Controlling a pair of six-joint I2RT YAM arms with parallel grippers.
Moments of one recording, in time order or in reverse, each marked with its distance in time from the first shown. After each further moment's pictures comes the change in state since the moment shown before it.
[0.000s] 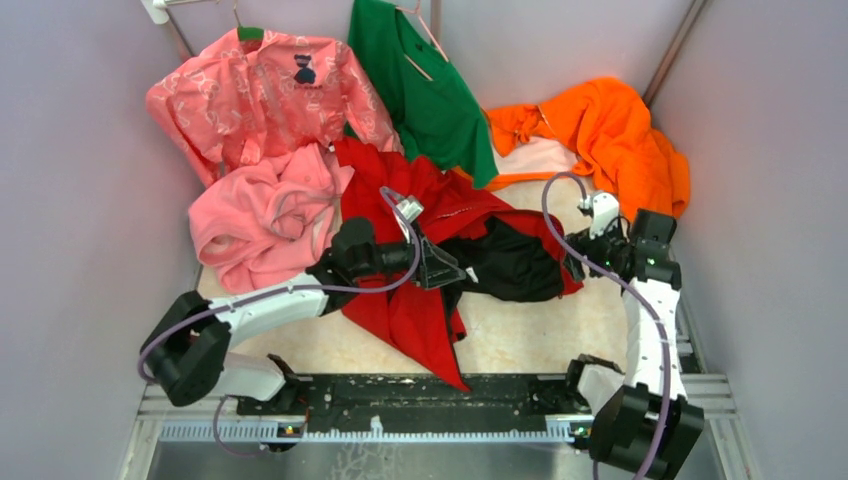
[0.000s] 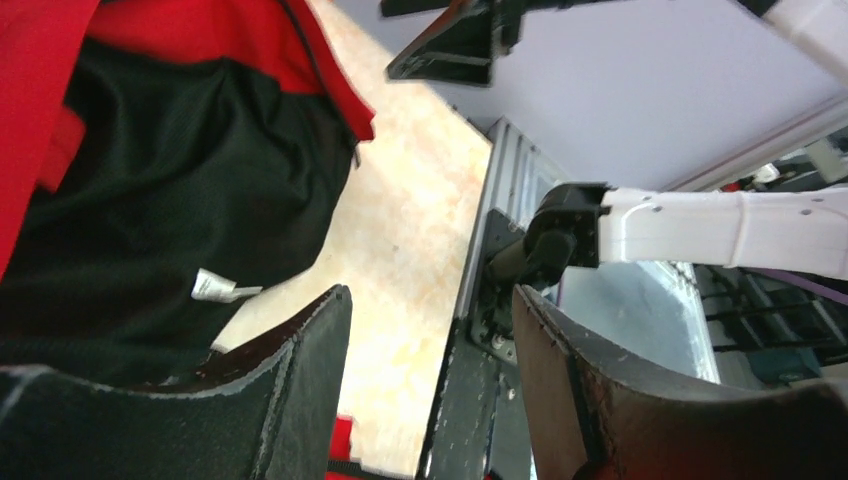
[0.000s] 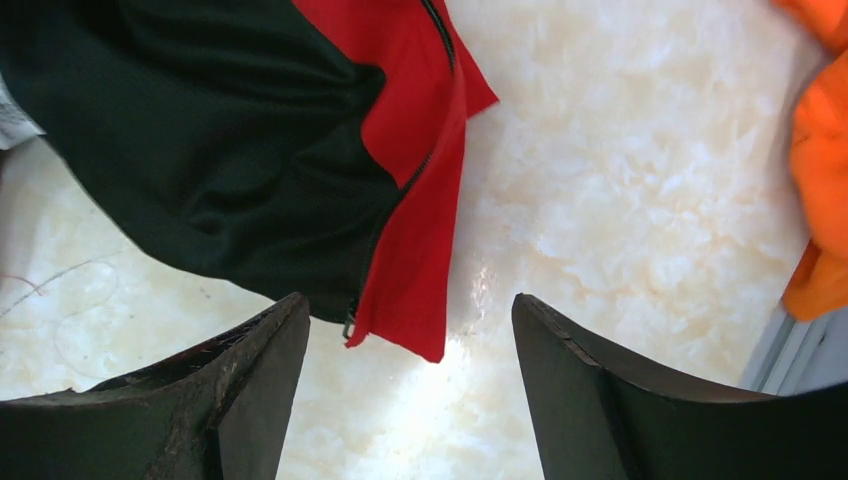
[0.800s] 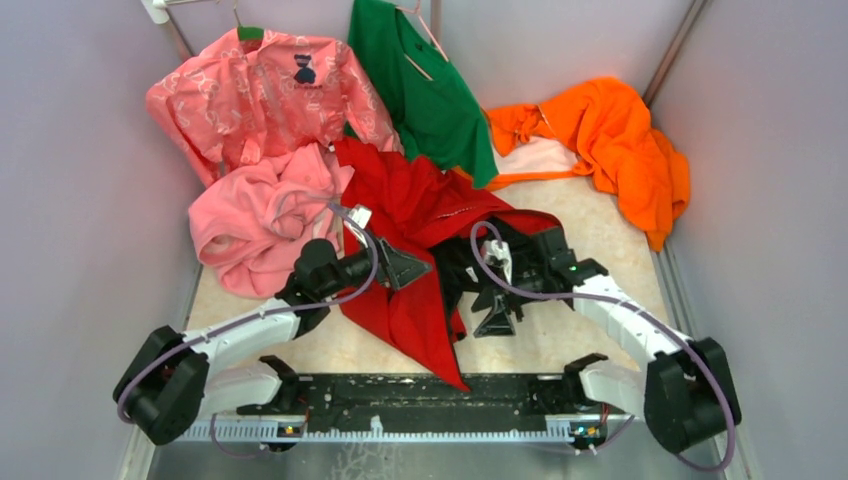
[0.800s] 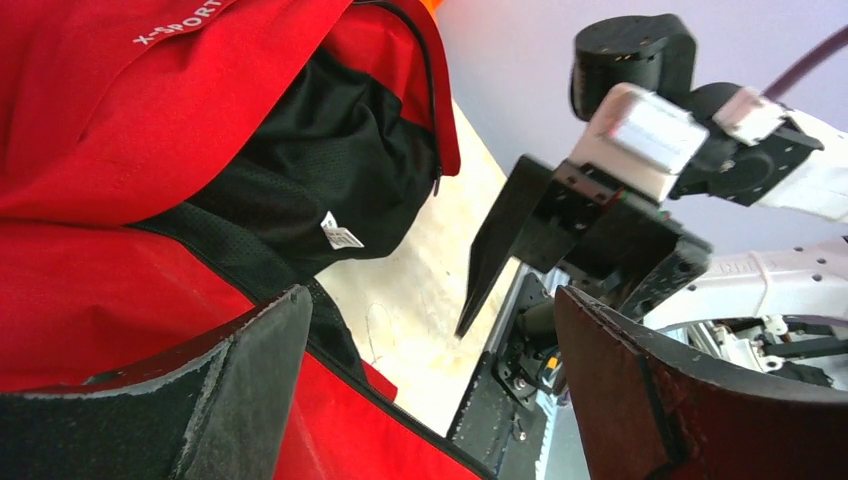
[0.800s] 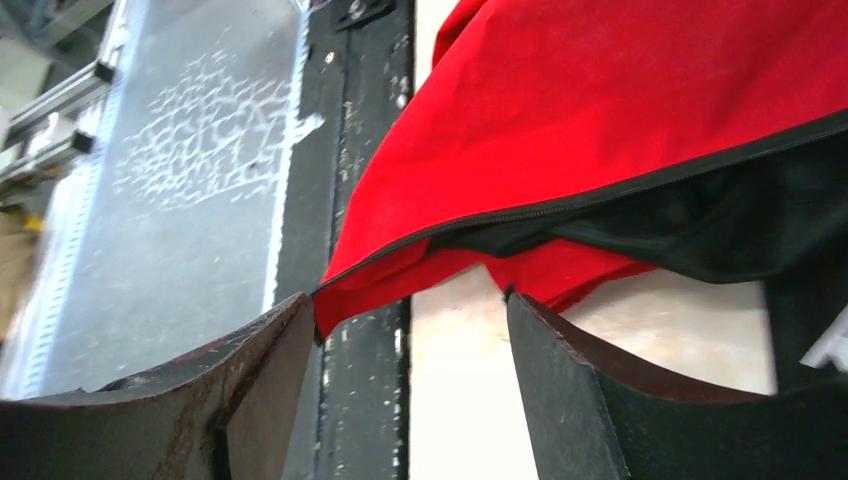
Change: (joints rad) left arm 0.144 -0.248 -0.283 0.041 -0.165 -0.139; right arm 0.660 0.078 -0.175 0.101 -0.678 0.002
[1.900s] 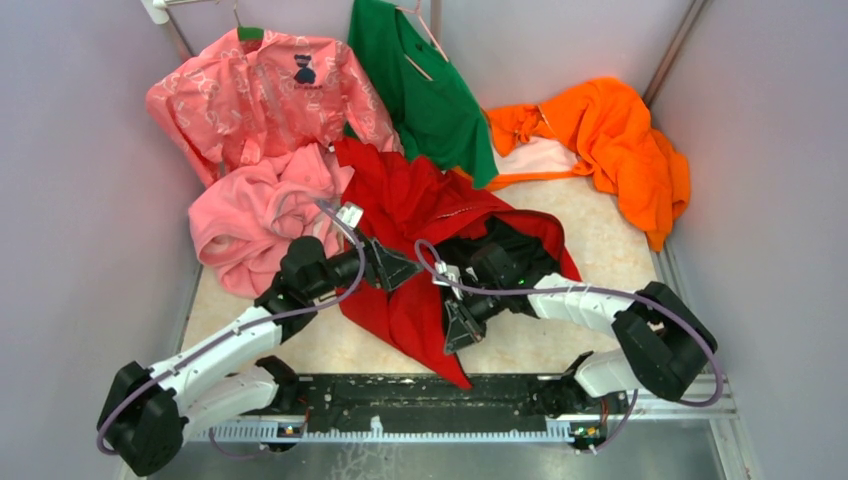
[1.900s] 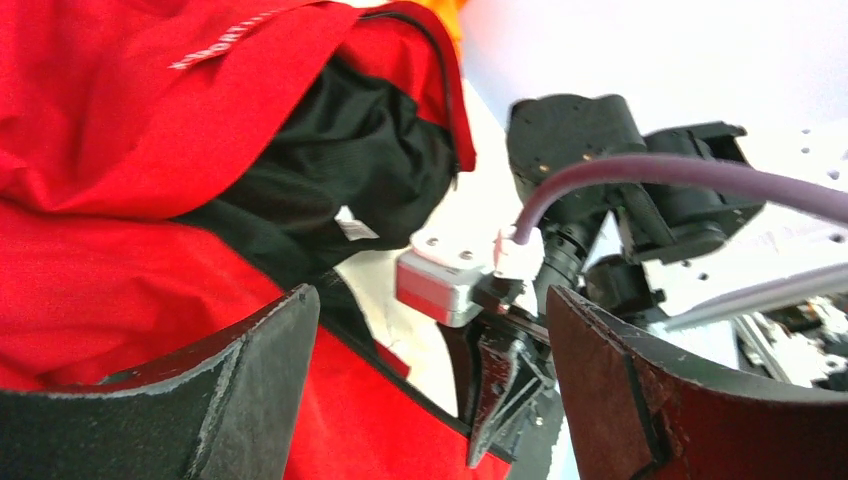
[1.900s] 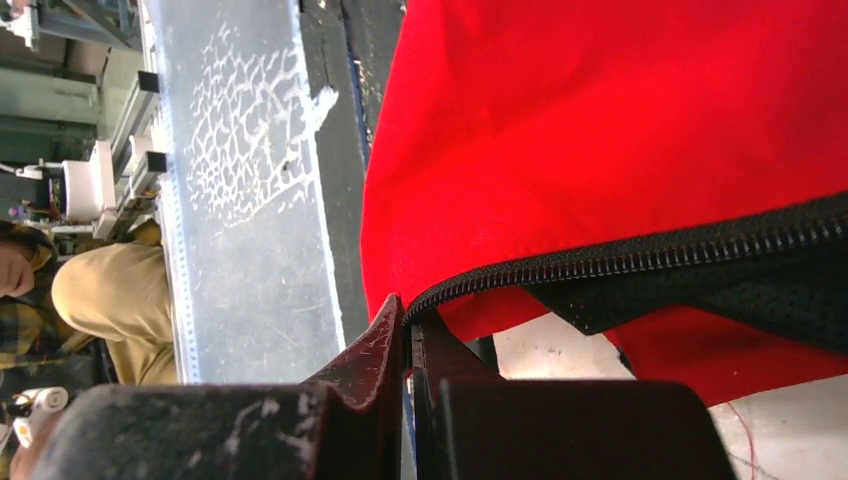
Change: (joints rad) left arm 0.000 -0.194 0.072 -0.326 -0.068 0.102; right arm 0.409 0.282 -0.030 0.367 0.256 0.650
